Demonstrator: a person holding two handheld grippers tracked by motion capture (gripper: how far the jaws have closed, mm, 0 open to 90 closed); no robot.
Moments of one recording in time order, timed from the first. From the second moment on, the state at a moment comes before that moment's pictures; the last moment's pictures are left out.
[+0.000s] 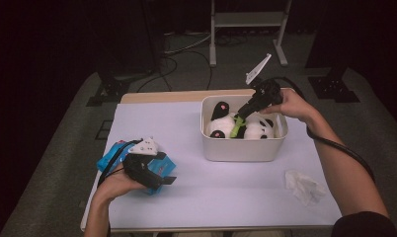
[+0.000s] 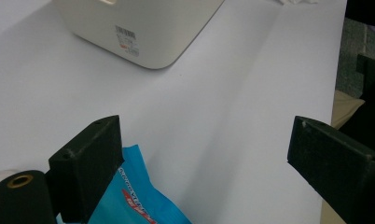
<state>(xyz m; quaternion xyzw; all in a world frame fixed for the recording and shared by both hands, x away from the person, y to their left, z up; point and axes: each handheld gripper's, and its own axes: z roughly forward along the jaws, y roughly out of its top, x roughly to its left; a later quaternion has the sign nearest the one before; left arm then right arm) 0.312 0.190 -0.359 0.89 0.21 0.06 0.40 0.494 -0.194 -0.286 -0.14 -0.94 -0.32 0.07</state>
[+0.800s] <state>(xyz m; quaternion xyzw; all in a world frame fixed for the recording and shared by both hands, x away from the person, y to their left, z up) 0.309 0.189 -0.362 0.89 0.21 0.06 0.40 0.491 -0.203 -0.299 -0.17 -0.92 -0.35 0.06</state>
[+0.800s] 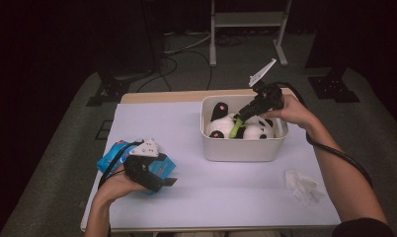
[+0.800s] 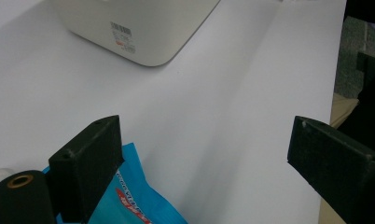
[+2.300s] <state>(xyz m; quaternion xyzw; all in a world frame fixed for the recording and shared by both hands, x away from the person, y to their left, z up) 0.304 0.185 -0.362 0.89 0.20 0.06 0.40 0.461 -0.254 -0.264 -0.19 -0.90 -0.39 0.01</state>
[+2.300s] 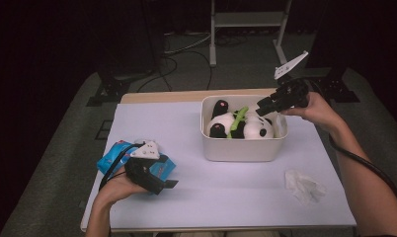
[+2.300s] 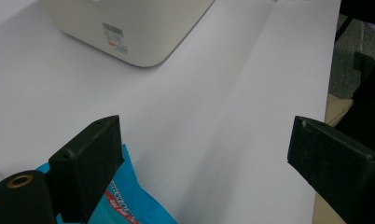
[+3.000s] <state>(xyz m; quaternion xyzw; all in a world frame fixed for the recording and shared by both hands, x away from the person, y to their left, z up) 0.304 0.184 -0.366 0.89 0.20 0.06 0.40 0.438 -0.277 -0.266 -0.21 -0.90 -0.39 0.00</state>
